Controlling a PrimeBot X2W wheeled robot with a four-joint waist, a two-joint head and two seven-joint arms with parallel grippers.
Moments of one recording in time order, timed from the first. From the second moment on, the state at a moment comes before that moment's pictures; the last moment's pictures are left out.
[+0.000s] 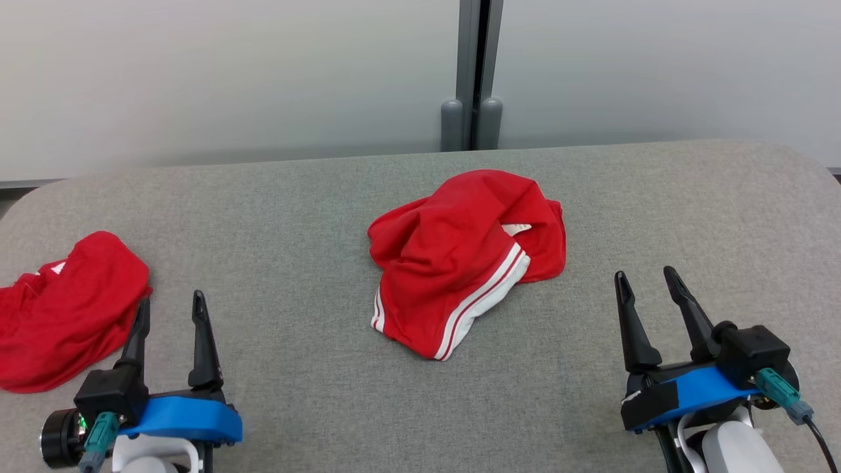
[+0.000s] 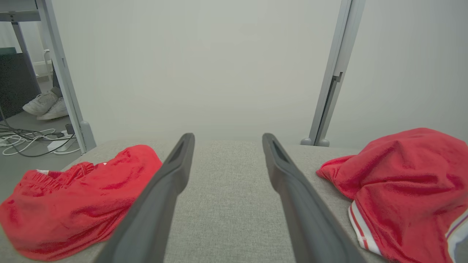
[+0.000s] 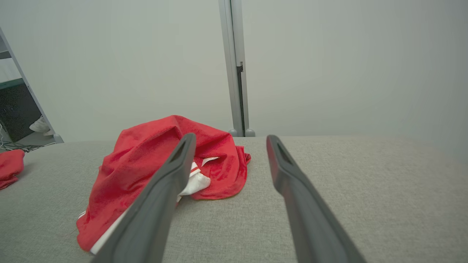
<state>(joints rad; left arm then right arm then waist) -0.09 0.09 0.06 0.29 -0.15 -0.07 -0.26 -0.18 -0.05 0.02 0.30 0.15 0.13 -0.26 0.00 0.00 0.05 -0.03</state>
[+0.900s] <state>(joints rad) -0.48 0.11 -0.41 0.86 -0.26 -0.13 -0.18 -0.25 -0.05 0.03 0.29 0.16 0.13 -0.26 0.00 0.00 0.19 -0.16</state>
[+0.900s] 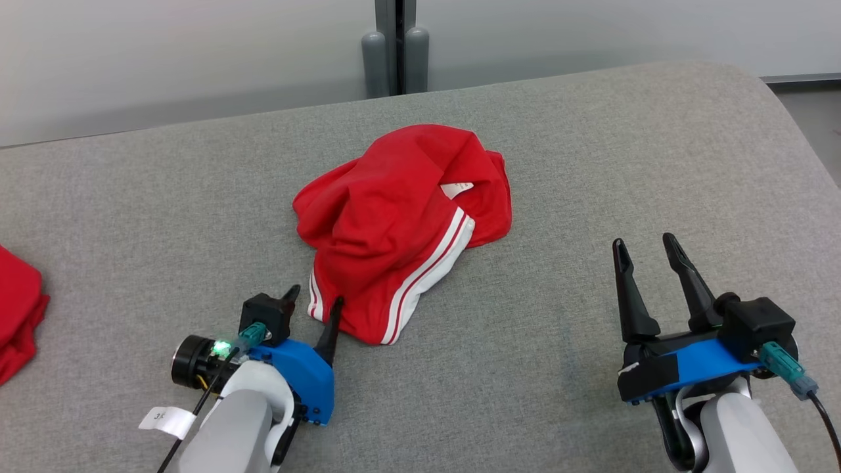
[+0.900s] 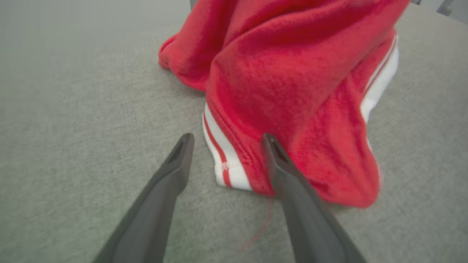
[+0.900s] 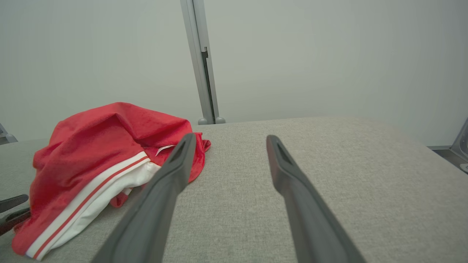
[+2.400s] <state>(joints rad) -0.42 0.47 -0.40 0.64 -0.59 0.04 -0.24 -0.22 -0.05 0.01 0.29 0.17 0.13 -0.26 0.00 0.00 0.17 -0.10</state>
